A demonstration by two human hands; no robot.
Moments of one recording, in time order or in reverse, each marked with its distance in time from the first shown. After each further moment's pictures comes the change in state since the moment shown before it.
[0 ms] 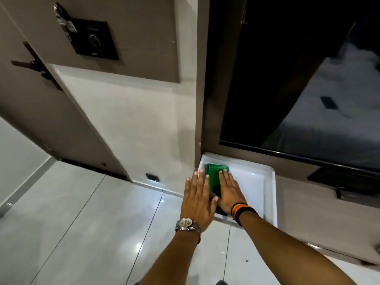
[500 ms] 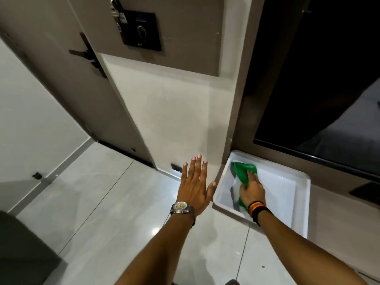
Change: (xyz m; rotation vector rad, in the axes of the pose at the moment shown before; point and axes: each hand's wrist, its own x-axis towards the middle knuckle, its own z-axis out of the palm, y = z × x) left_hand -0.015 -0.072 -0.053 0.057 0.040 -0.144; right_hand 0.012 -0.021 0.002 0.414 0.183 0.188
